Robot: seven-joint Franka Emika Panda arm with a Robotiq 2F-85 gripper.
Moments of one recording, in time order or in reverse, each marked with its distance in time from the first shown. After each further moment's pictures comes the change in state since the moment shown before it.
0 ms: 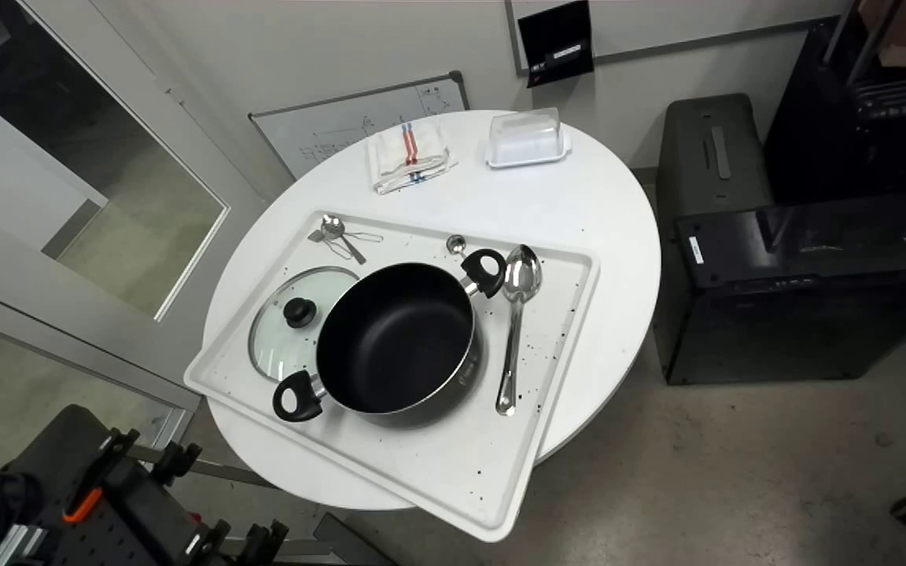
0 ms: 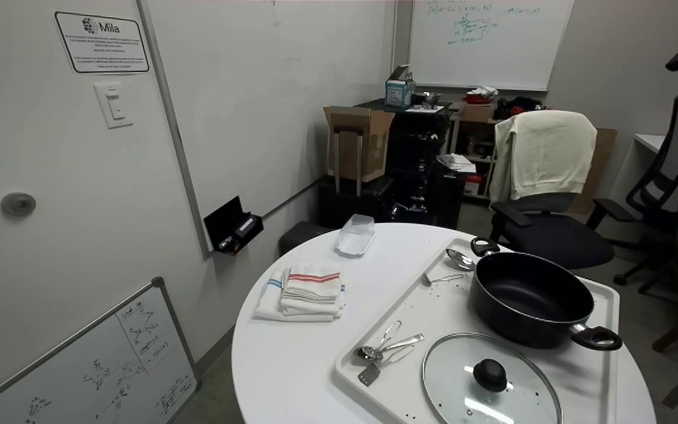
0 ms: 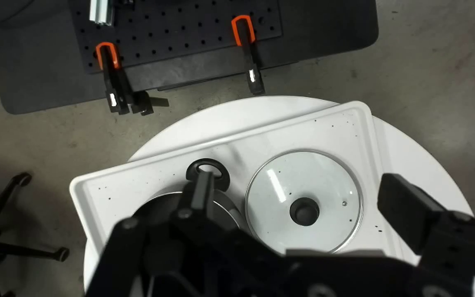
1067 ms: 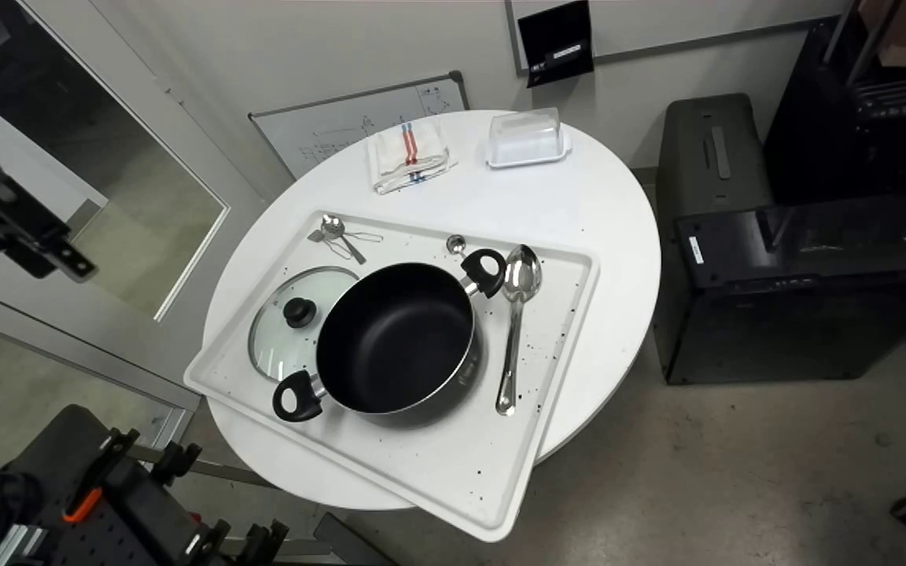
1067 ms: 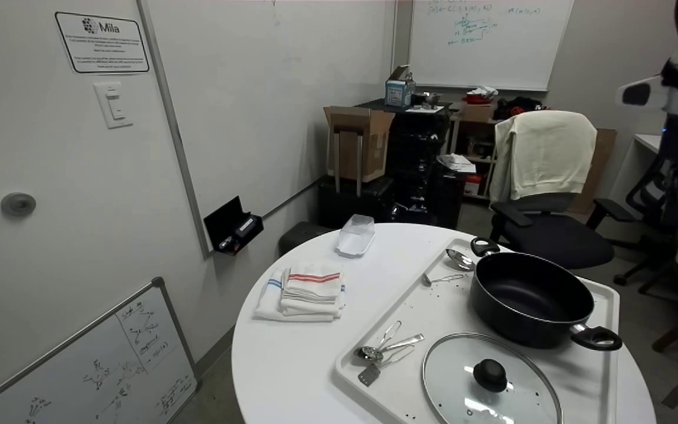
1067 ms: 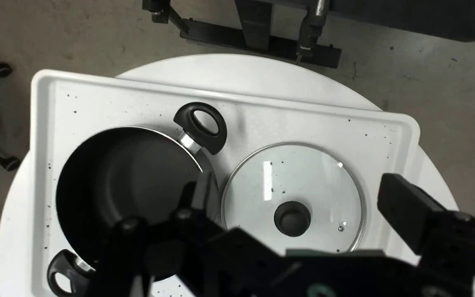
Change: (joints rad) arm 0.012 0.370 -0.003 -0.025 -0.180 0.384 -0.285
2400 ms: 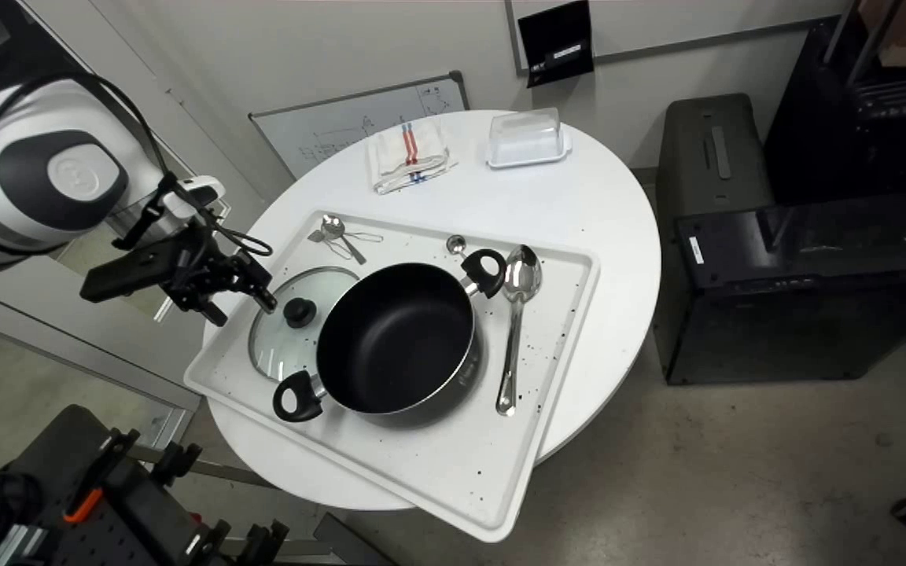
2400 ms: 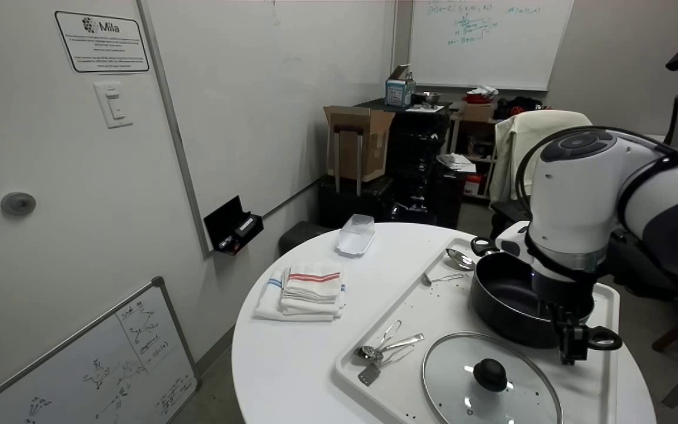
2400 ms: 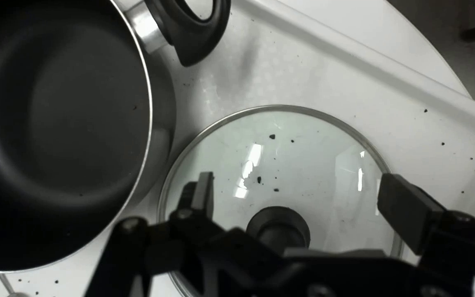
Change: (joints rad) arm 0.089 0.757 -0.112 0.252 -0.352 0.466 -0.037
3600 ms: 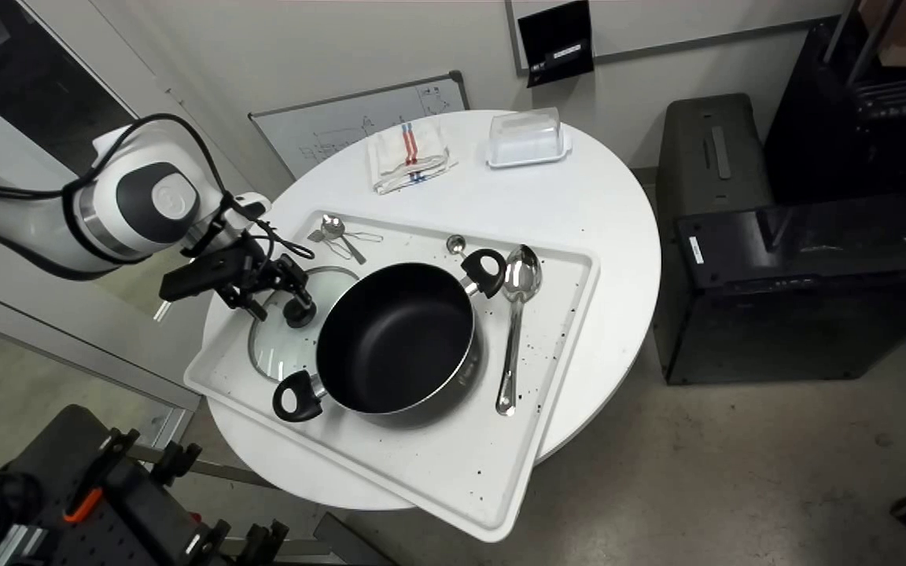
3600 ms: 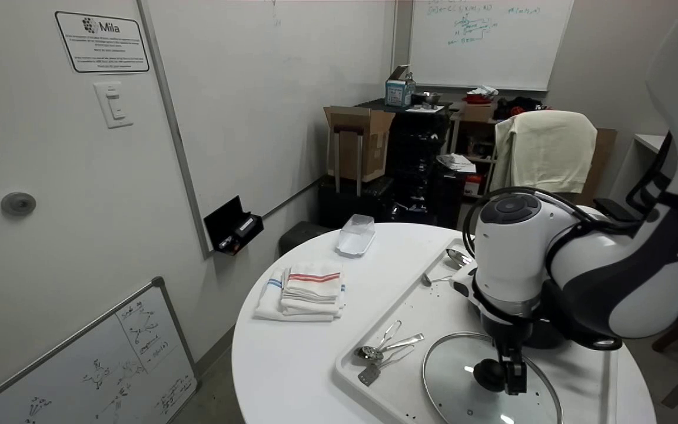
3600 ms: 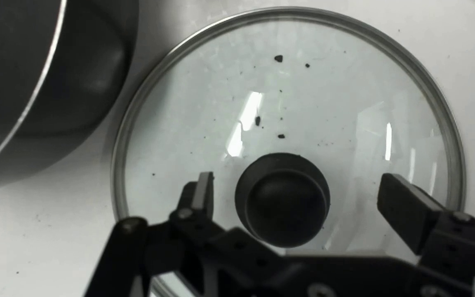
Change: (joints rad) arm 0.099 0.308 -0.058 0.272 0.009 0.056 0.000
